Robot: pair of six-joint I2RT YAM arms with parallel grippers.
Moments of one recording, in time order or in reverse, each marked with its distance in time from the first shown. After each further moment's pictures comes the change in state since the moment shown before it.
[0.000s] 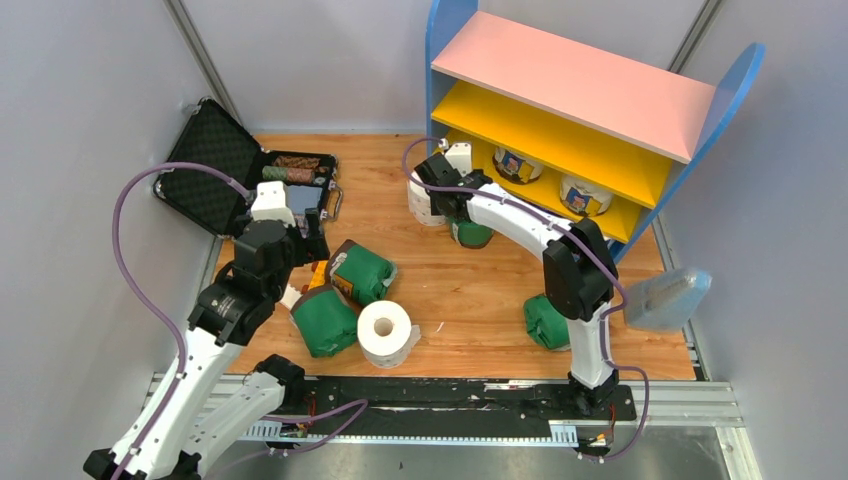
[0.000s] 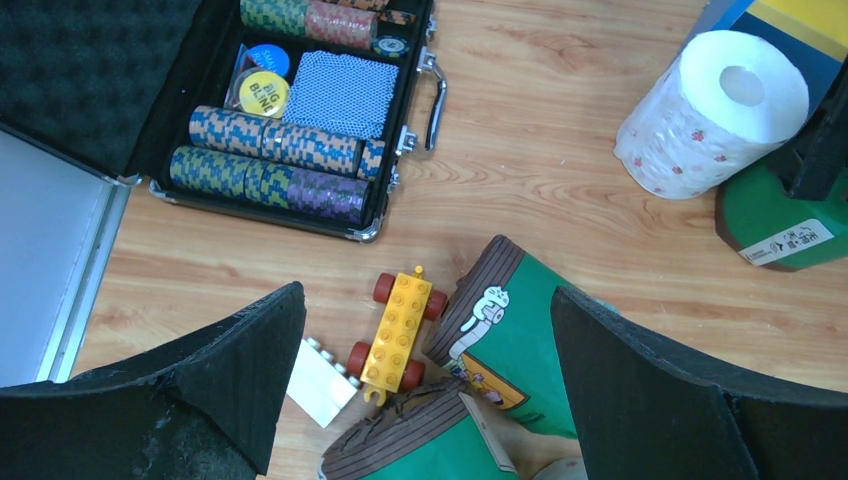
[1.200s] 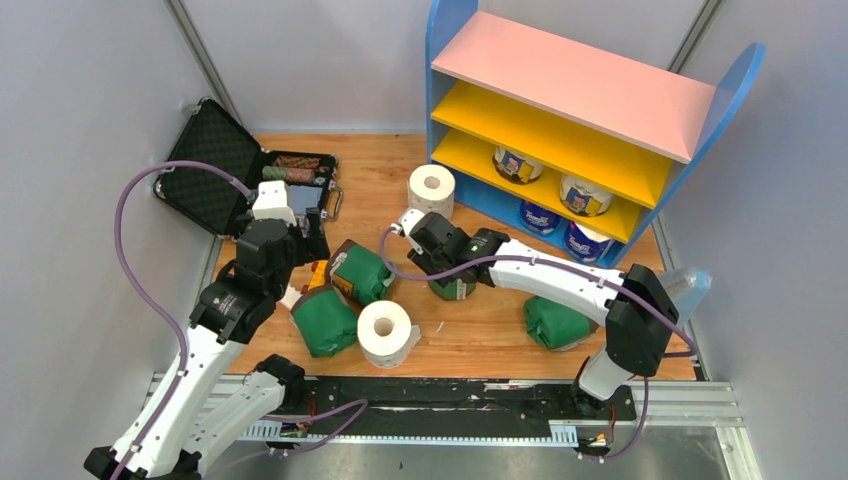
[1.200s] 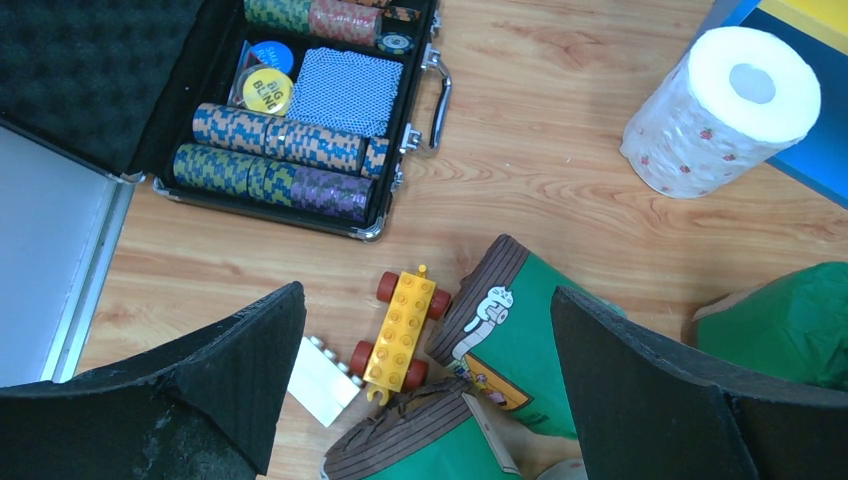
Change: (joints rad) left arm 0.000 0.013 0.000 0.000 -0.007 0.001; right arm 0.276 -0.402 -0.430 0.049 -0.352 -0.584
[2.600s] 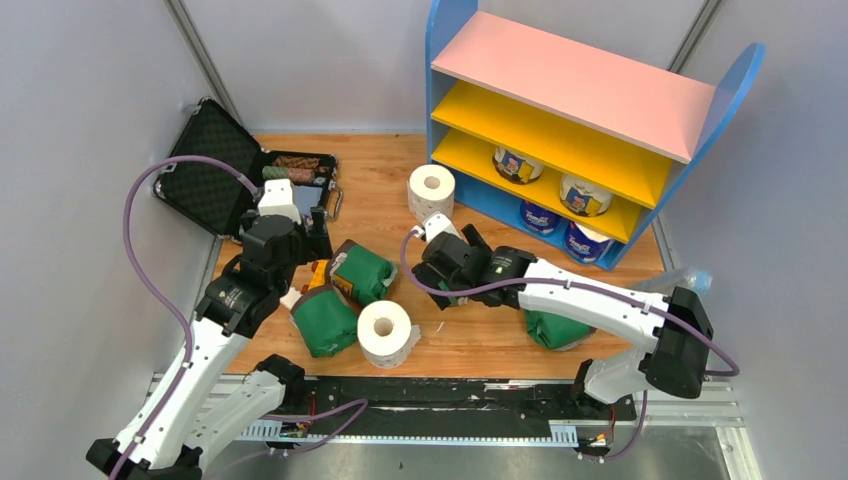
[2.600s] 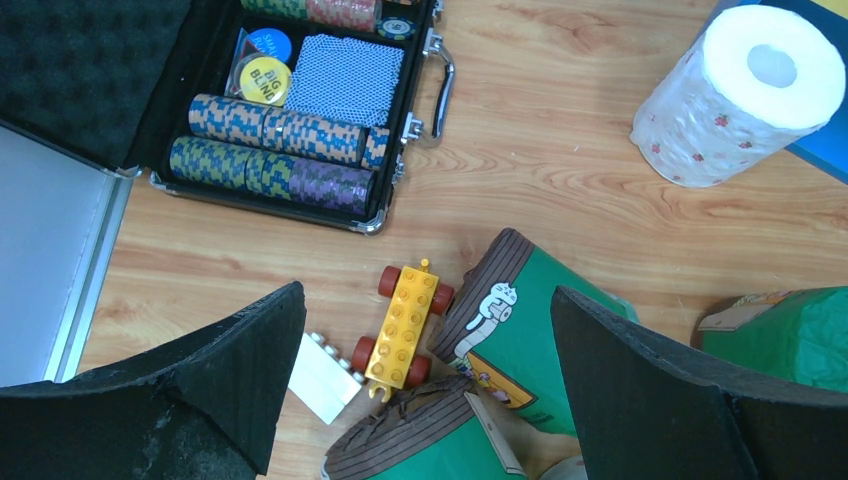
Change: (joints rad) left arm 0.000 0.035 0.000 0.000 0.000 0.002; right arm 0.094 -0.194 -0.083 -0.118 0.194 0.262
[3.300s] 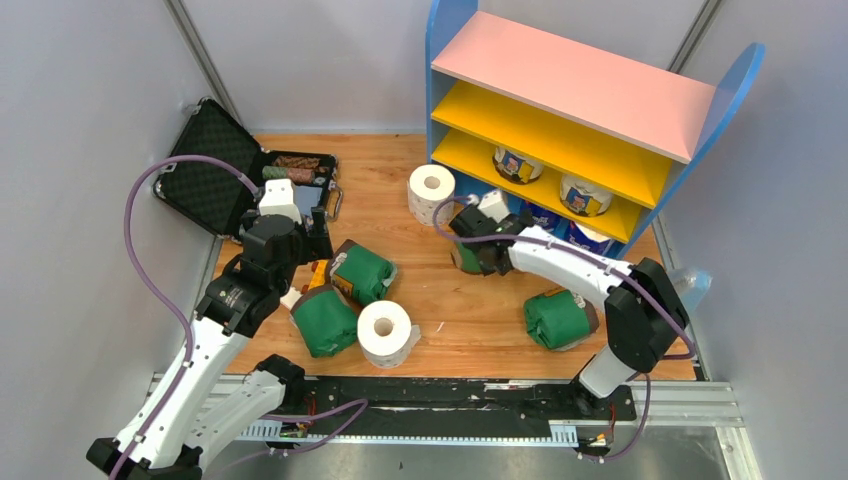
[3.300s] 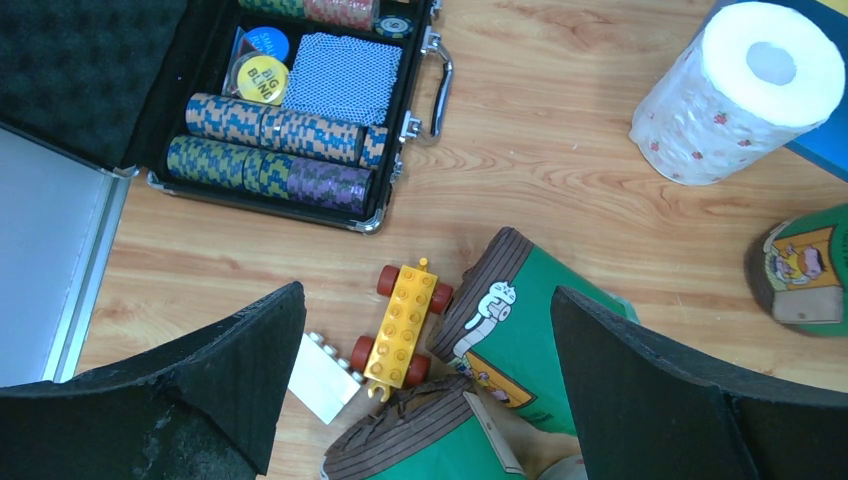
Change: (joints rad) left arm 0.000 0.003 0.000 0.000 0.004 0.000; right arm -0.261 0.185 -0.015 -0.122 0.283 0.124
